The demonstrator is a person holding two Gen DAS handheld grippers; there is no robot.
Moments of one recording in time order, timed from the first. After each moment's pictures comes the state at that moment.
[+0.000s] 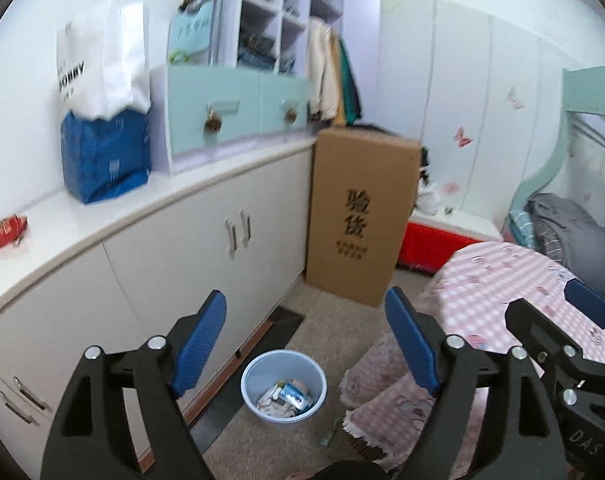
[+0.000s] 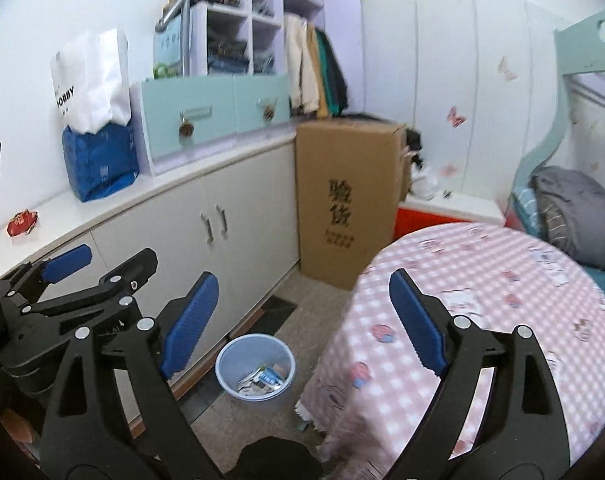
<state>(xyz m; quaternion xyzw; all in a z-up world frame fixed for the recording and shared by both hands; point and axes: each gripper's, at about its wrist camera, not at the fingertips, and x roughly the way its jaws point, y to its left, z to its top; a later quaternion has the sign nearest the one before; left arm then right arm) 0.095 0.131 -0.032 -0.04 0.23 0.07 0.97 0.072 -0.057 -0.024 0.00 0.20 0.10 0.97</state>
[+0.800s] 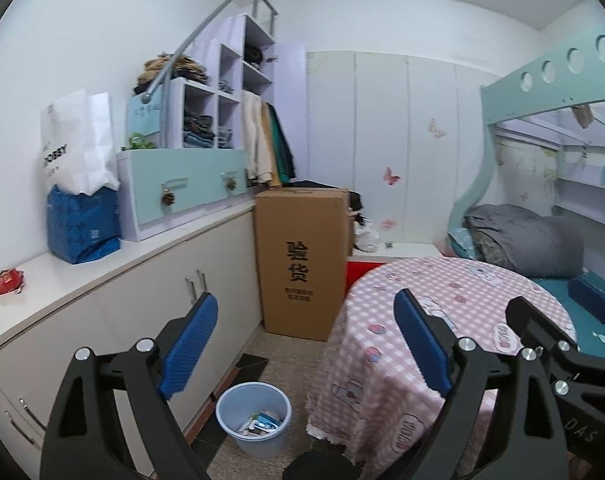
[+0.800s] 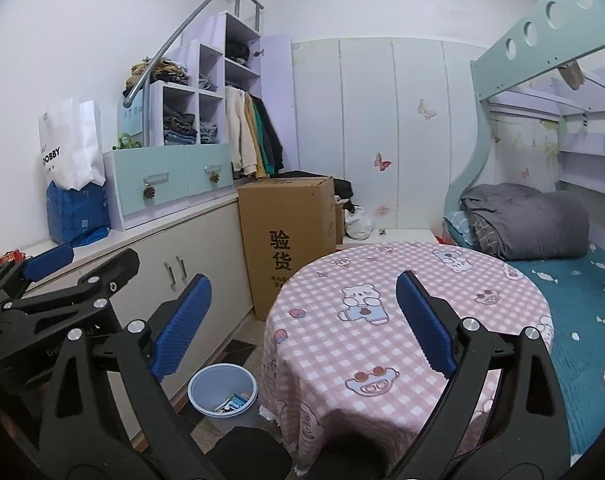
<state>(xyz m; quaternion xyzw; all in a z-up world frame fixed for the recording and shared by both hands) -0.048 0.047 -0.007 0.02 0.13 -0.02 0.99 -0.082 -0.130 -0.026 0.04 0.09 0.01 0.99</state>
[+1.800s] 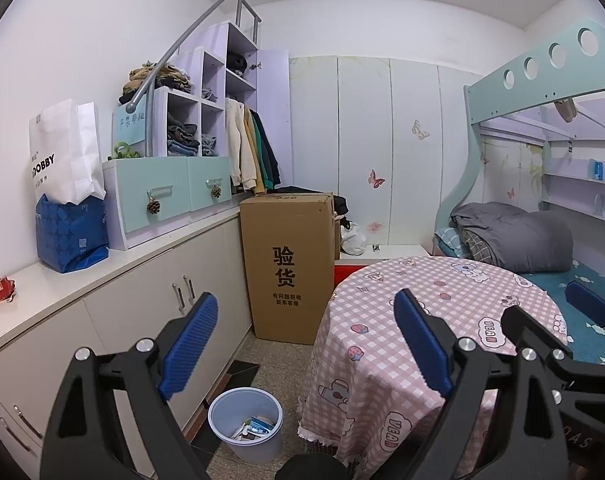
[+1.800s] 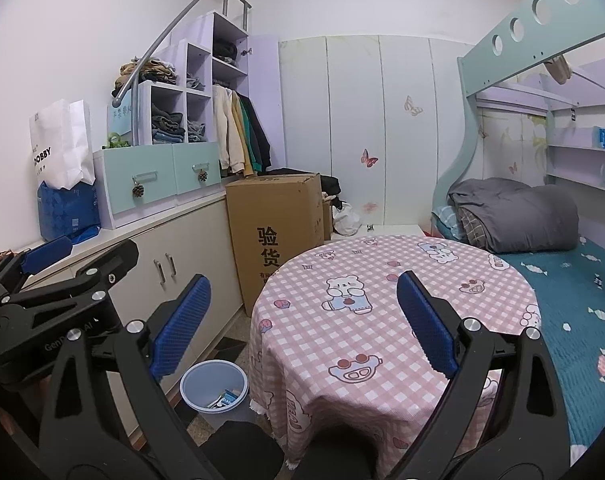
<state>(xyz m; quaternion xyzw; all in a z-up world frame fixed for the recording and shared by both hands) -0.055 0.036 -0.012 0.03 0.12 -0.04 0.99 -0.091 -0.138 -0.033 0.04 0.10 -0.01 0.99</state>
